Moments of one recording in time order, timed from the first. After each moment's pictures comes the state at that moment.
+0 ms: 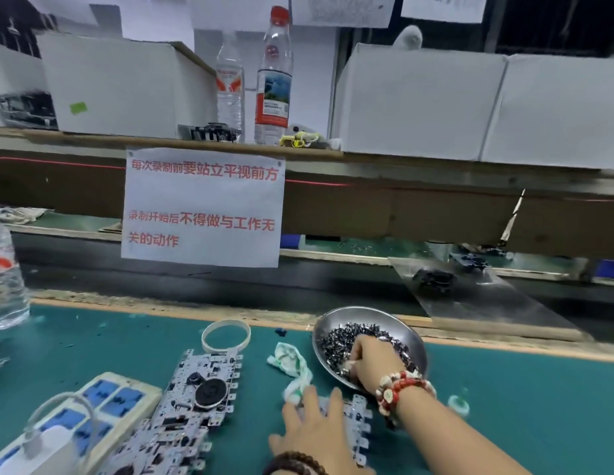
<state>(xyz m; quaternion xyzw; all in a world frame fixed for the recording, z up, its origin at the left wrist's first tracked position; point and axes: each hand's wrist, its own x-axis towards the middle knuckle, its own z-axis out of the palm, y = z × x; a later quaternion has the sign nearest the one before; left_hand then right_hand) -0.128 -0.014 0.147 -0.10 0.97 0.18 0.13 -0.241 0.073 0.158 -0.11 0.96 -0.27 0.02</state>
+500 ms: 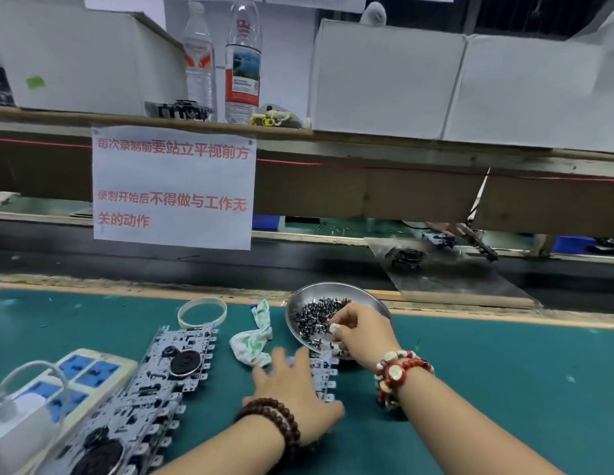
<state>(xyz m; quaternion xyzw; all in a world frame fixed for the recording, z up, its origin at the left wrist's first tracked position) -0.123 -0.009 0.152 -0.11 0.96 0.23 0.07 -0.205 0.100 0.181 -0.11 0.90 -0.42 -0.02</state>
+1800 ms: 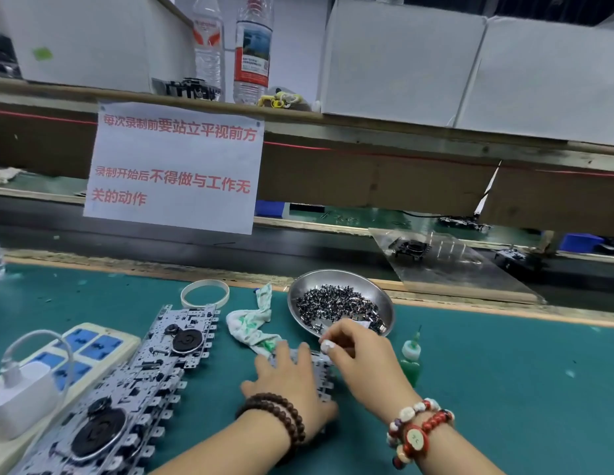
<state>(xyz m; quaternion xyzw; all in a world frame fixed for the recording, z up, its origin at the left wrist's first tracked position) -0.117 -0.002 0.145 -0.12 0.98 0.16 0.09 -0.156 0.108 0.160 -0.22 0.89 -0.39 -0.07</state>
